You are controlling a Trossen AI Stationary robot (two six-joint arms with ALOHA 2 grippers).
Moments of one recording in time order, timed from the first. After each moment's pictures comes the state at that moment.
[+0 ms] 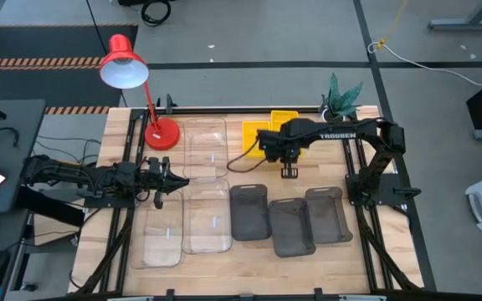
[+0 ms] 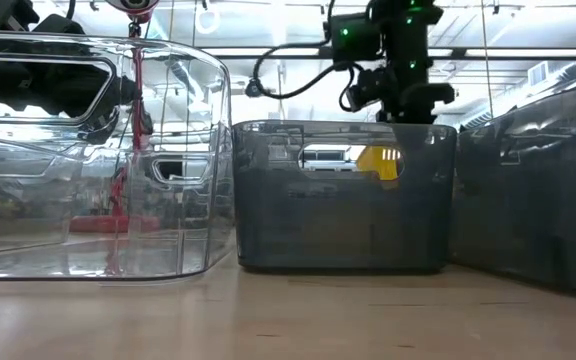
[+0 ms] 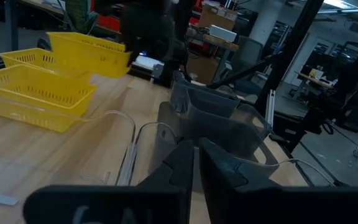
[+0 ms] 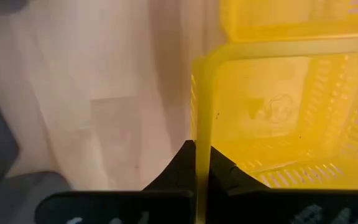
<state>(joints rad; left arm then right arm) -0.10 0.33 0.01 0.29 -0.11 -0.33 -0.22 1.72 1.38 -1.19 0.16 -0.14</state>
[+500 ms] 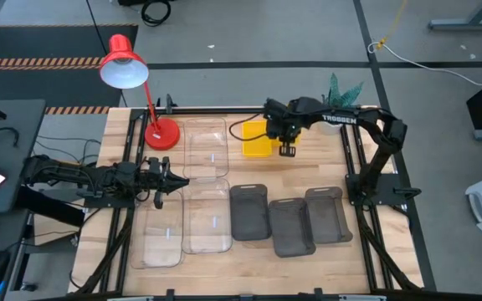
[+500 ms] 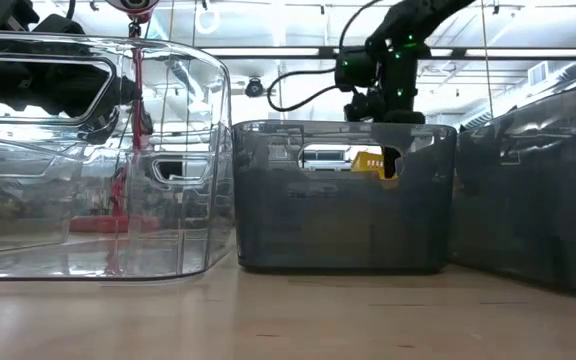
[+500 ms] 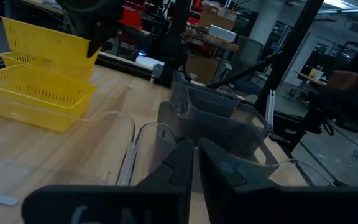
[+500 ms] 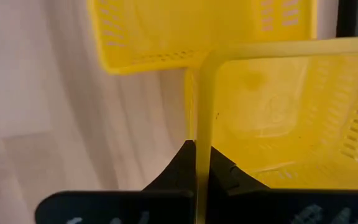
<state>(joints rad) -0.10 0.33 0.01 0.29 -0.11 -0.33 -0.48 1.72 1.35 -1.01 0.10 -0.34</state>
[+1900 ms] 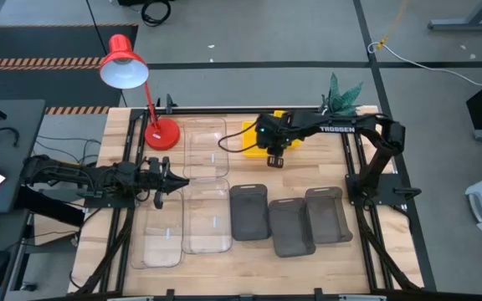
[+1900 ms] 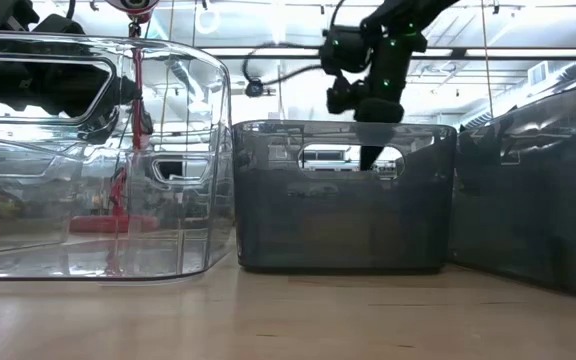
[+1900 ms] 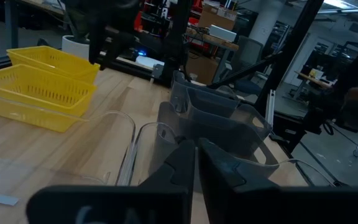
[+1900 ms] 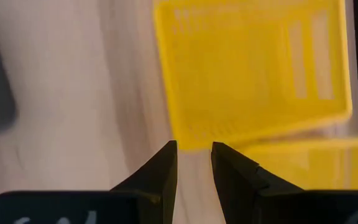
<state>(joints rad) -0.10 0.33 0.01 0.29 -0.11 -0.33 -0.32 1.72 1.34 -0.85 0.08 -0.17</state>
